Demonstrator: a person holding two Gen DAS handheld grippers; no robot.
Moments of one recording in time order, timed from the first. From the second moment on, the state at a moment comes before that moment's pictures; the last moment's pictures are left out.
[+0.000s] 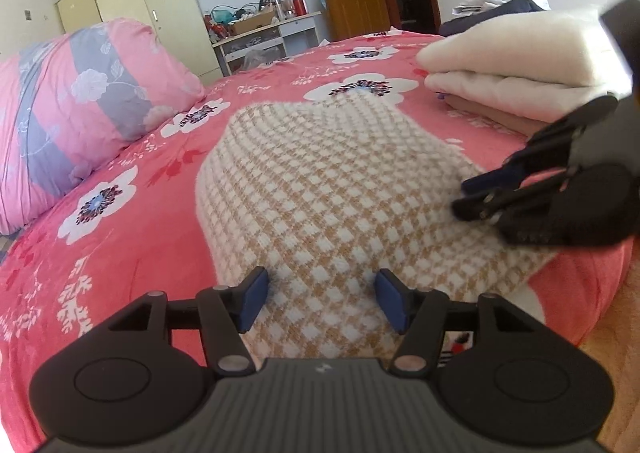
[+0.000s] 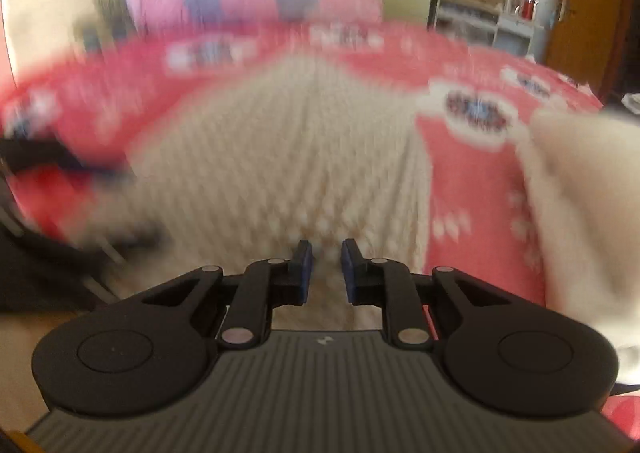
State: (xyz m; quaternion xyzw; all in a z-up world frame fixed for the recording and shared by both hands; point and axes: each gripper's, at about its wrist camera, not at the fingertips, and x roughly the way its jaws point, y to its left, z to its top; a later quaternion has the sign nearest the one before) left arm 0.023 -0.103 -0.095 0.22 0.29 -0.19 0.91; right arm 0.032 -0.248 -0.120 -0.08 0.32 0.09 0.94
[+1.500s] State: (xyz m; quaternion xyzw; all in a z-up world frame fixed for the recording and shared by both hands) left arm -0.009 -0.077 -0.106 0.14 0.28 -0.16 0.94; right arm 0.025 -0.264 -0.068 0.05 0.21 0.16 0.96
